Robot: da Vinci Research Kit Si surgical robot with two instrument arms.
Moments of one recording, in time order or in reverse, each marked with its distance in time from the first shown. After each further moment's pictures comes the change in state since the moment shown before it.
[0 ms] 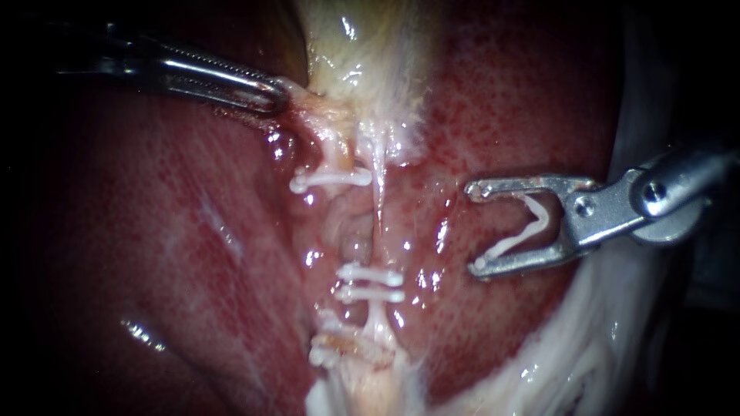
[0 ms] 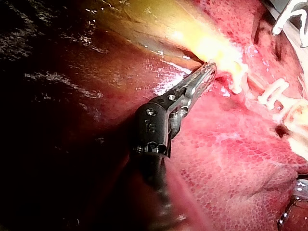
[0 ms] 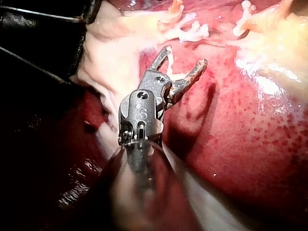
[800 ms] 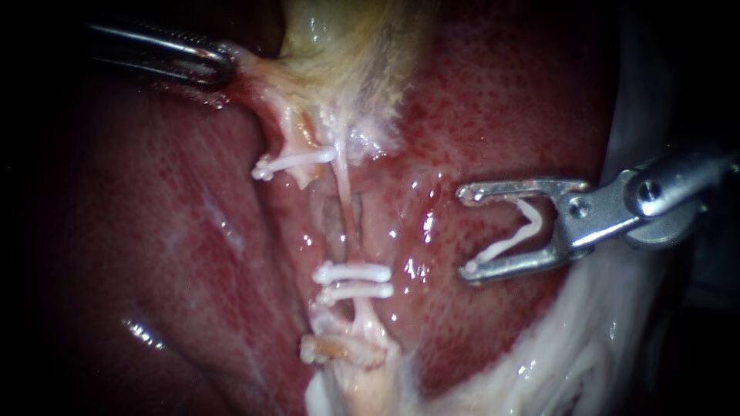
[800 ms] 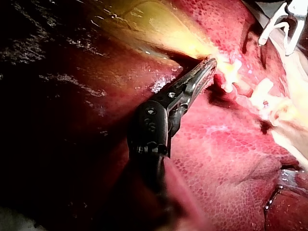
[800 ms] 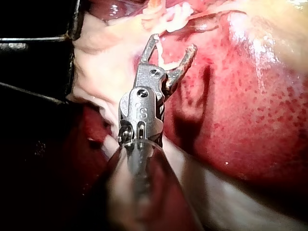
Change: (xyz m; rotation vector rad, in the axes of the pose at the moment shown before) right arm 0.002 0.000 0.003 0.041 0.043 0.206; left arm 0.005 0.005 -0.006 0.022 0.069 0.059
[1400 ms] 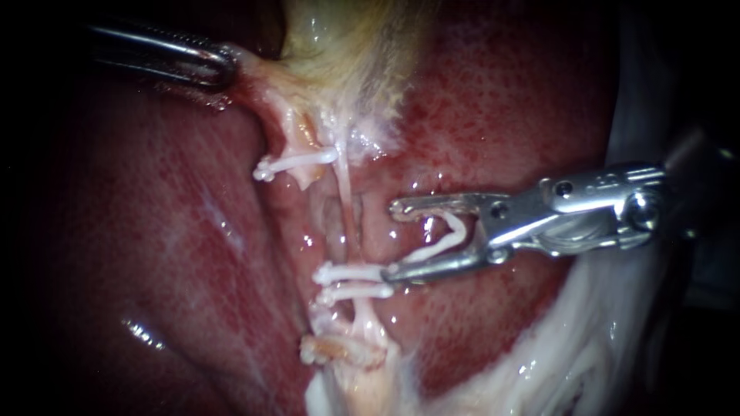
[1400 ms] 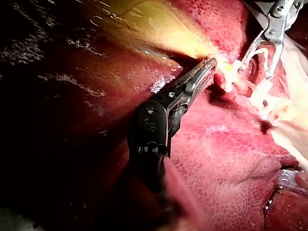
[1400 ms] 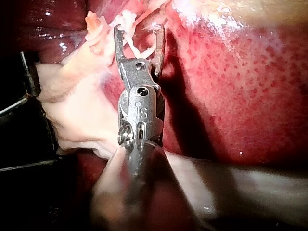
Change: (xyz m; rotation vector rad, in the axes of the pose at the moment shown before) right arm -0.003 0.003 0.008 0.046 0.091 0.234; left arm 0.000 0.000 0.000 0.001 0.000 0.000
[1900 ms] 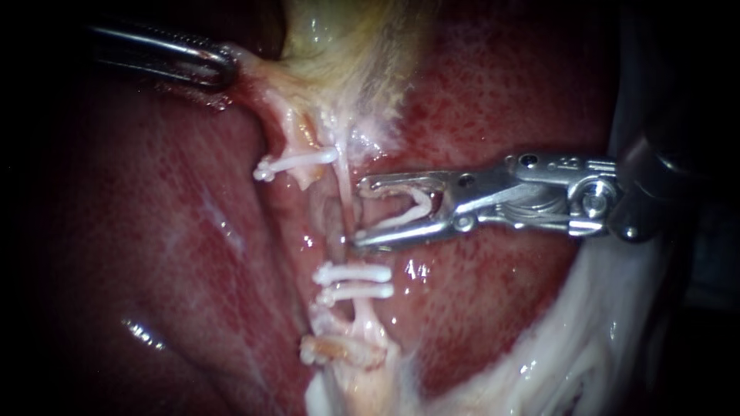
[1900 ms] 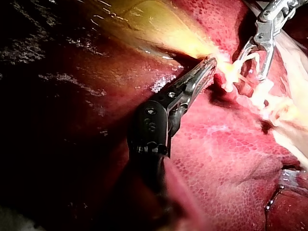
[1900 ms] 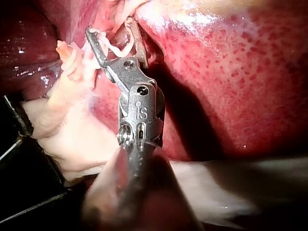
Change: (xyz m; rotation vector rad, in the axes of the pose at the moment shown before) right arm 0.001 0.002 0.003 0.084 0.084 0.077; left arm 0.000 0.000 0.000 -0.001 0.000 0.001
